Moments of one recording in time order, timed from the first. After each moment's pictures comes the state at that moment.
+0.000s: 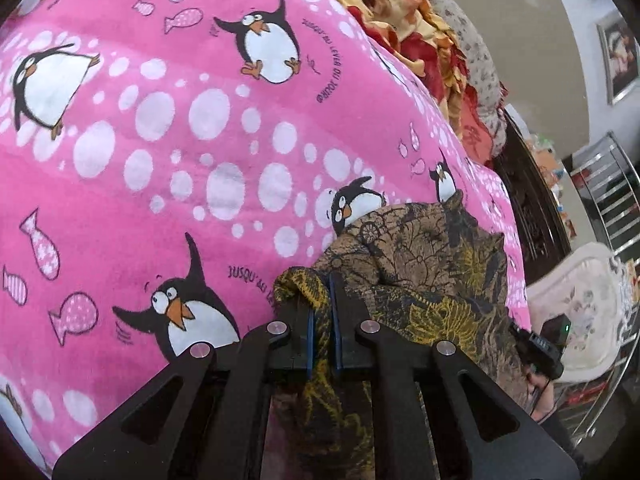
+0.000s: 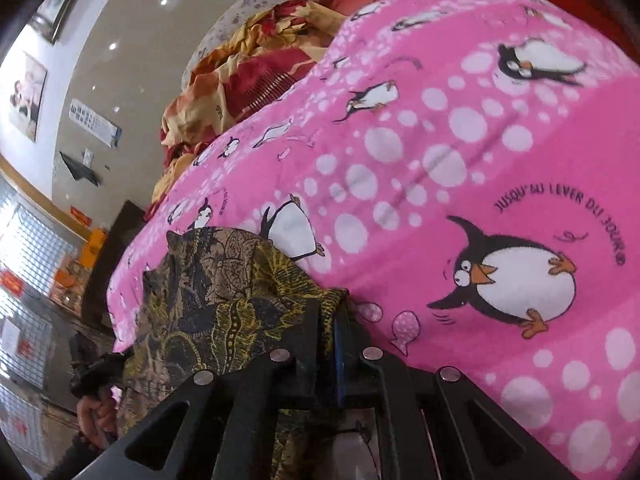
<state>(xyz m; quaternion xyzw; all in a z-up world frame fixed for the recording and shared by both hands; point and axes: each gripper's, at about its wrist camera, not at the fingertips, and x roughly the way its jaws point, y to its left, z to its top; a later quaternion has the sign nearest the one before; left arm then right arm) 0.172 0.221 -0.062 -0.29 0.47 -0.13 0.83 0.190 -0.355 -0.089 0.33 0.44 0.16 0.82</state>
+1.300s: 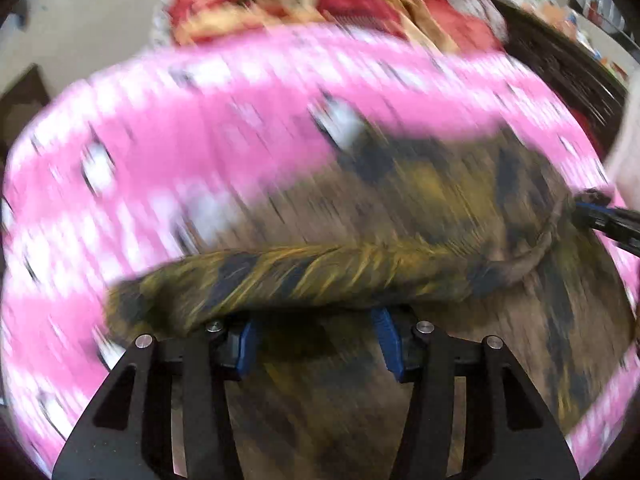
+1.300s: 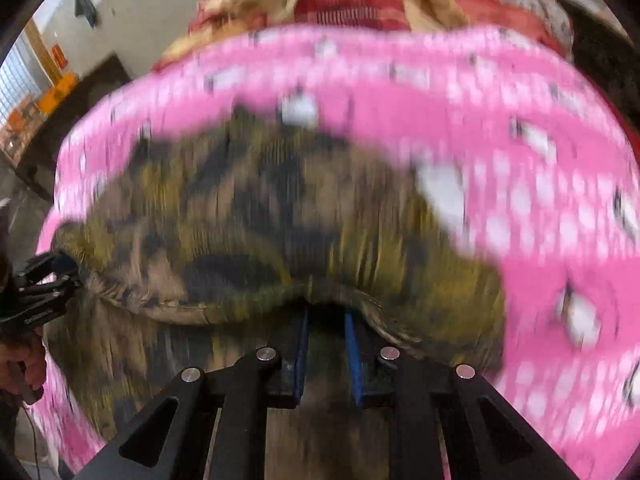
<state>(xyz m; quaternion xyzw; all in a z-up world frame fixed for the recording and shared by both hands) 0.194 0.073 -0.018 0.02 0.46 -0.04 0.89 0.204 -0.235 -0.016 0.05 0.49 0.16 0.86</state>
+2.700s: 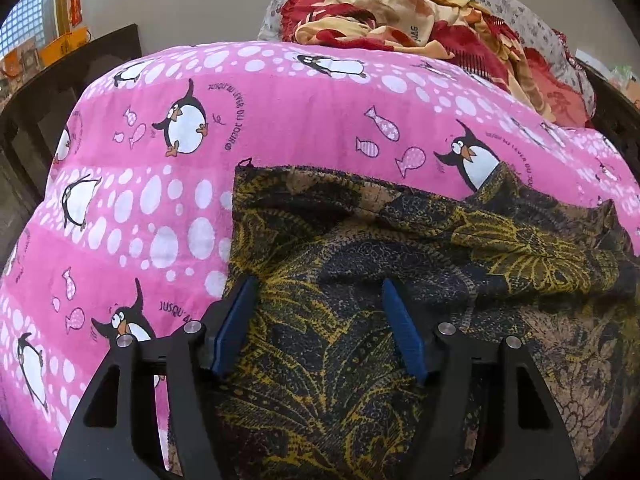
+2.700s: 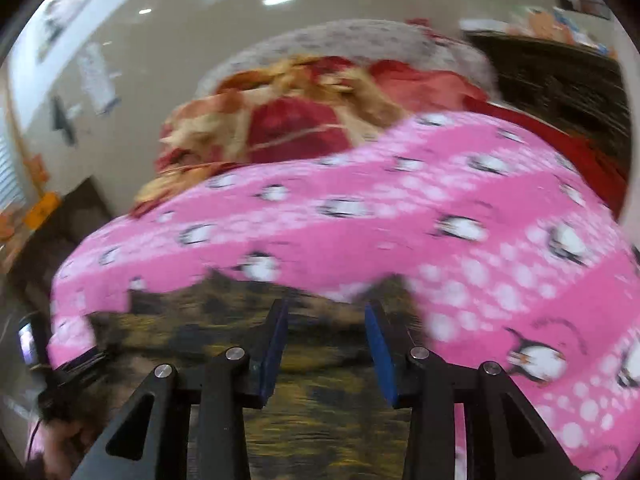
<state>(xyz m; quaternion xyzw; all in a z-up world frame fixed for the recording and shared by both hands) 0.190 0.095 -0.055 -0.05 0.42 0.11 0.90 0.207 -0.235 -0.001 0.14 0.37 0.10 0.91</state>
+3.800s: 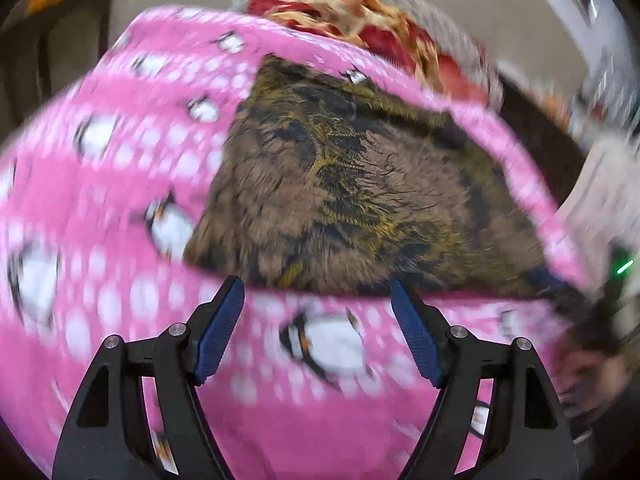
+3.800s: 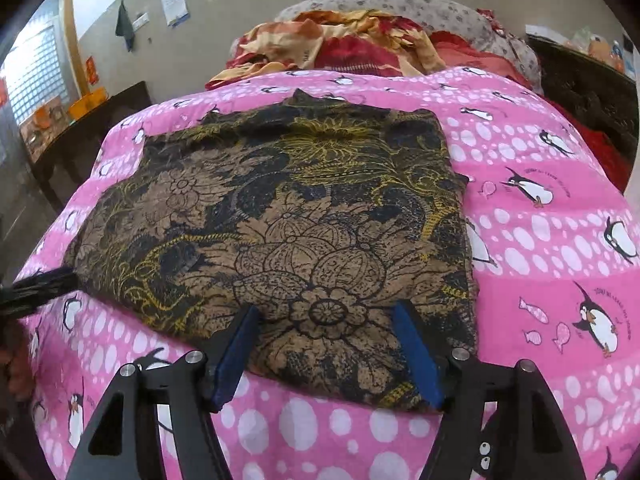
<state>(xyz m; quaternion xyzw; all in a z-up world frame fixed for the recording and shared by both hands) -0.056 0.109 -0.042 -0.20 0.42 -0.05 0.89 0.023 -0.215 -0.050 0.03 0.41 0.14 0.90</state>
